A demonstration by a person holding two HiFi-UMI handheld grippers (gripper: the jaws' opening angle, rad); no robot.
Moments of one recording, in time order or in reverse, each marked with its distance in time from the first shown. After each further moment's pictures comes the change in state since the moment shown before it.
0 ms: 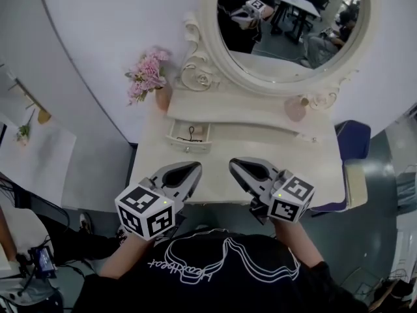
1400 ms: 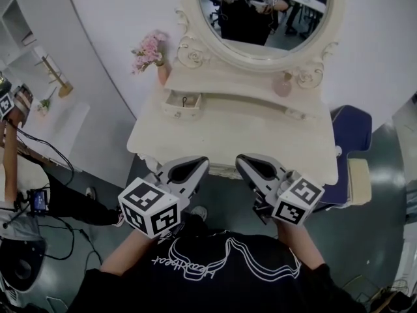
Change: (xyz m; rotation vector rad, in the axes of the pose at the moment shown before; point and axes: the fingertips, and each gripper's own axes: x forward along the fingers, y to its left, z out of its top) left arm -0.014 -0.179 -0.042 0.045 -0.041 0.076; right arm -0.164 0.075 -0.013 -0.021 -0.084 0.061
